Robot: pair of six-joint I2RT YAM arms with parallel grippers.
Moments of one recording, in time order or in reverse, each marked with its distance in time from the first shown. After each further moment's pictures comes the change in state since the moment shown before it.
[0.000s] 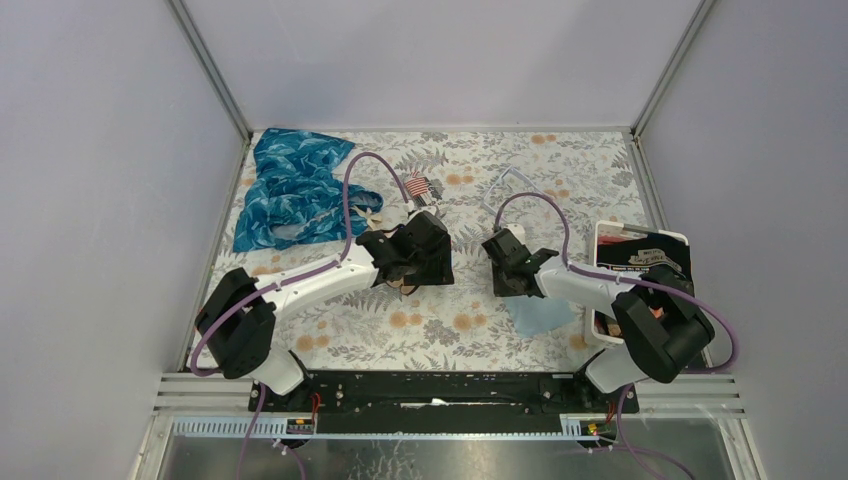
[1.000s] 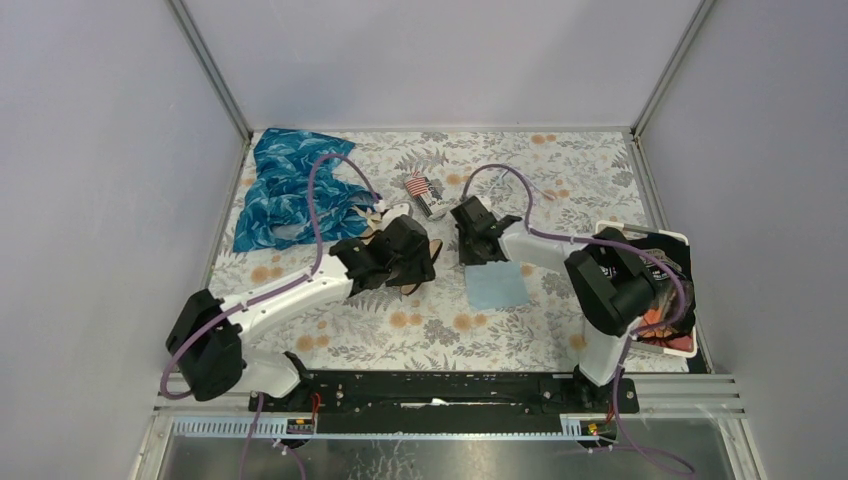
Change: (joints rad) left arm 0.021 -0.151 -0.089 -0.023 -0.130 -0.068; right arm 0.013 0.296 0.345 0.014 -0.085 0.018
